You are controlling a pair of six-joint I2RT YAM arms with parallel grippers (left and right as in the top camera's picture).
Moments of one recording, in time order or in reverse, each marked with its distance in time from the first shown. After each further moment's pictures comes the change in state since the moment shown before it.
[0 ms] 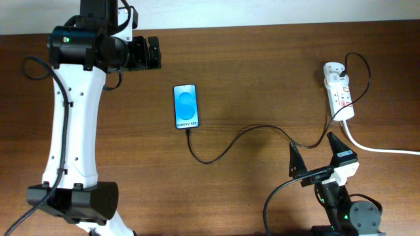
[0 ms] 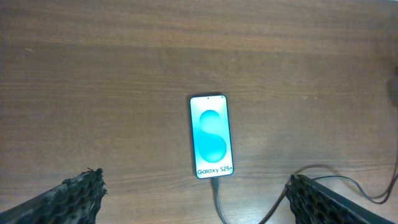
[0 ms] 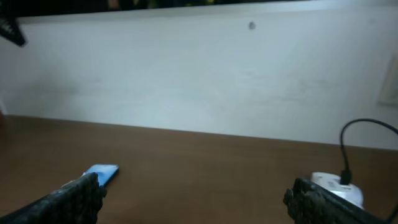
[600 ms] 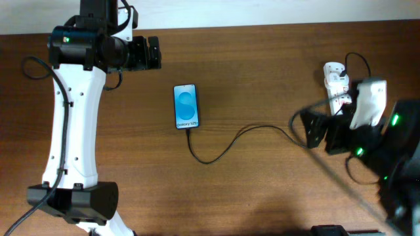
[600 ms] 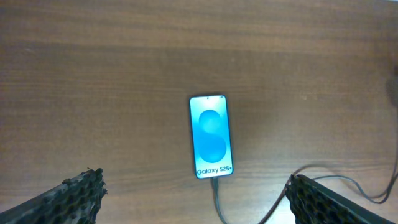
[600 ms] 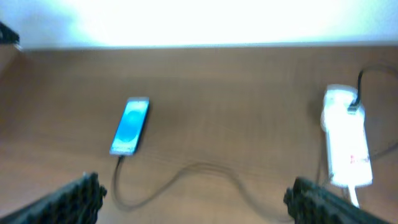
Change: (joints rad) left arm 0.000 0.000 0.000 -0.001 0.004 0.000; right arm -0.001 0.872 1.130 -0.906 -0.053 0.001
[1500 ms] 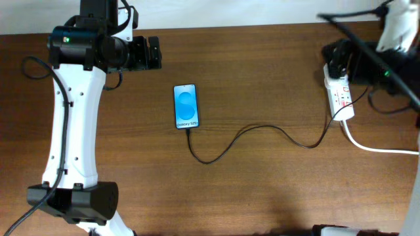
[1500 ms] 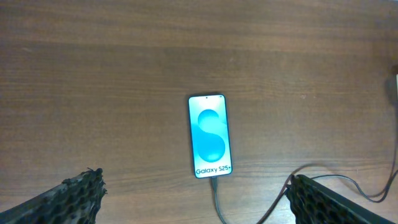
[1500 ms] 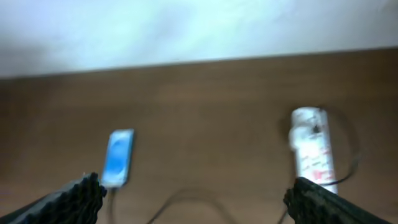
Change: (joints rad) left arm 0.000 0.000 0.000 0.001 0.003 0.000; right arm -0.079 0.587 0.829 -0.376 -0.015 0.000
